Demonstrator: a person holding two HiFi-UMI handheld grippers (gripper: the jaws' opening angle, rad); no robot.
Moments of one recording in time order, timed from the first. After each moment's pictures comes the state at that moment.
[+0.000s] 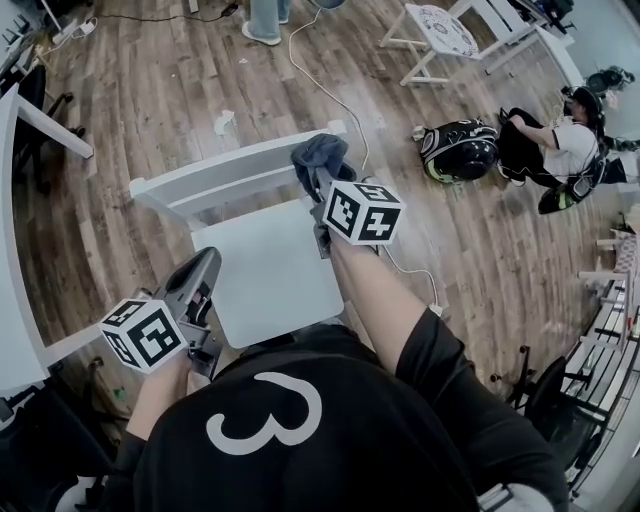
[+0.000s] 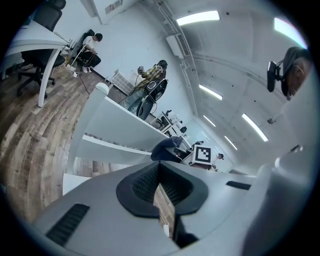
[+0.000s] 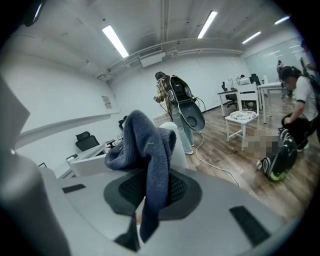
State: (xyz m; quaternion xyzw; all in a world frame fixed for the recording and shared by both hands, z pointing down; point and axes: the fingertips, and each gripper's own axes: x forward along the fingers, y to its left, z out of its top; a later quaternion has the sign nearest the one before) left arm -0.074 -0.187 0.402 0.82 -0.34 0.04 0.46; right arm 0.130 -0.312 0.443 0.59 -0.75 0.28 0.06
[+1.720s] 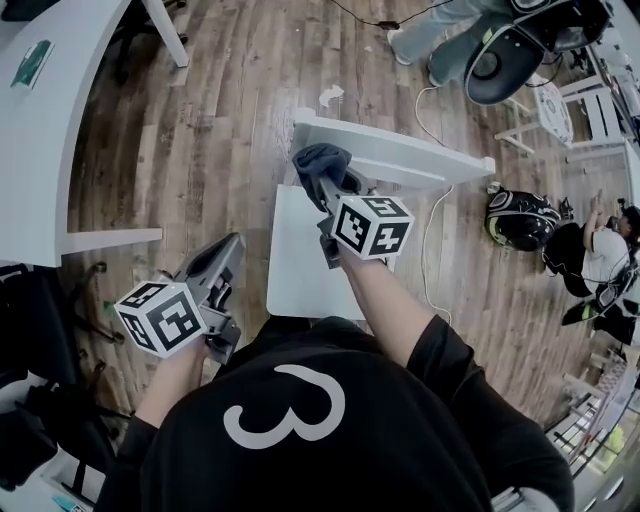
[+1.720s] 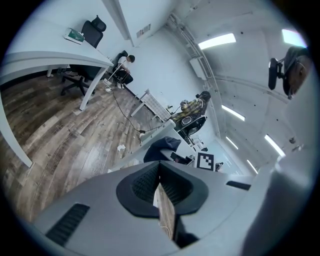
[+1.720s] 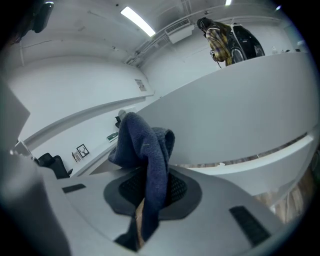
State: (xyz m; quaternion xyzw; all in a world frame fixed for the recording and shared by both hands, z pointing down) left arm -0.240 -0.128 0.430 0.73 -0.48 -0.03 0.48; right arm -0.131 -0.274 0.485 0.40 -0.86 0.30 0.11
